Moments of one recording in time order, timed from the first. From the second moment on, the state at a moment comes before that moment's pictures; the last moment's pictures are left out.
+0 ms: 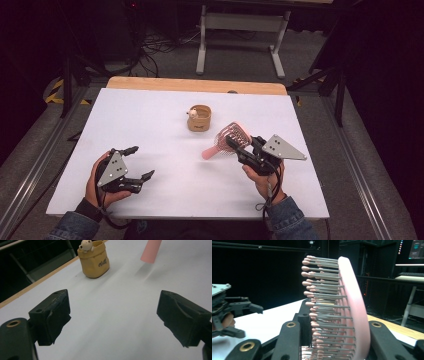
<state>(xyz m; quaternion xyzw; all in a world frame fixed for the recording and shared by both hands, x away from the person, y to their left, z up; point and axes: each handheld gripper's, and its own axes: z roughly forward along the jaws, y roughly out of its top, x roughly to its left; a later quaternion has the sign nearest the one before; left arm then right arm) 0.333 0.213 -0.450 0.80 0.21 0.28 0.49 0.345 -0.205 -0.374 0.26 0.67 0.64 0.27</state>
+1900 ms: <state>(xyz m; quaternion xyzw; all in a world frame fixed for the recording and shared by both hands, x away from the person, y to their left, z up) 0.321 0.242 -0.459 0.79 0.23 0.28 0.49 0.400 -0.197 -0.311 0.28 0.63 0.63 0.36</state>
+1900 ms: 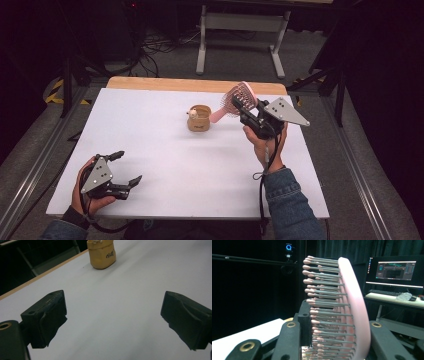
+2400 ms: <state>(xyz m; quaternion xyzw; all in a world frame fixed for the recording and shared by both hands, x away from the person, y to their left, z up) 0.321 0.243 -0.458 0.79 0.23 0.28 0.50 0.420 -0.170 -0.306 0.28 0.63 0.63 0.36</state>
